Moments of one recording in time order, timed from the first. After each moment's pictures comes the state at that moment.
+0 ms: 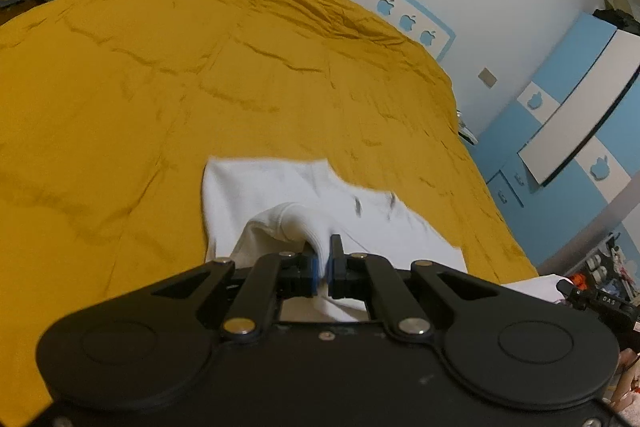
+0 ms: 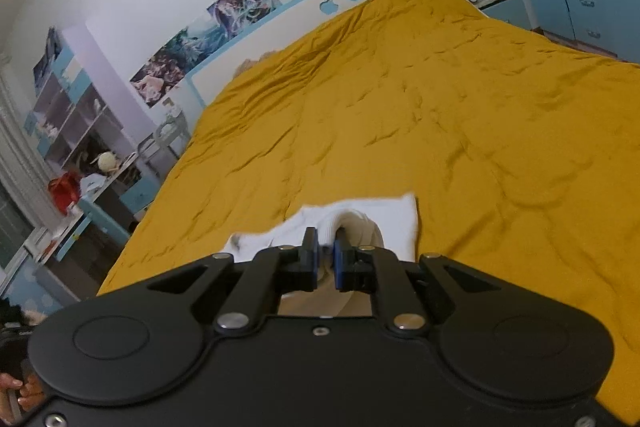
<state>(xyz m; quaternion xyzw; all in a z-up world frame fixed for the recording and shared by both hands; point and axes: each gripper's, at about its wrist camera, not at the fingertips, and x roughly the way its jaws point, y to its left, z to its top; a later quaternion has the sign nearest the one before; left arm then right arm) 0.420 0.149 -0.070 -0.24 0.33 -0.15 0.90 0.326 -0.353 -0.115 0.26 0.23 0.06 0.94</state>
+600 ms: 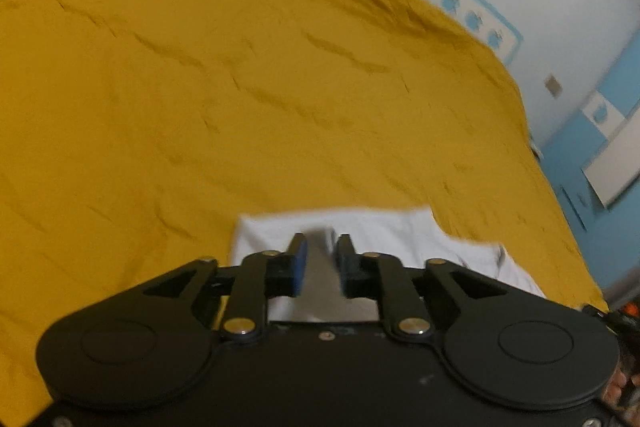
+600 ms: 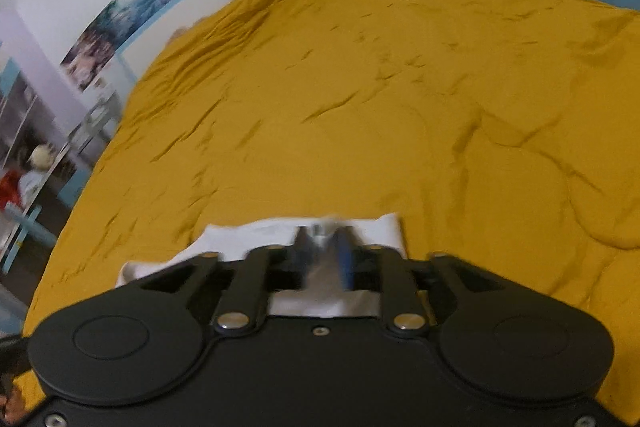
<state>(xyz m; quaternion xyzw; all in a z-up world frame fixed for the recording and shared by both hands) 0.557 0.155 -0.142 -0.23 0.34 -0.06 0.91 0.480 -0.356 -0.196 0.27 0.28 -0.02 0.92</state>
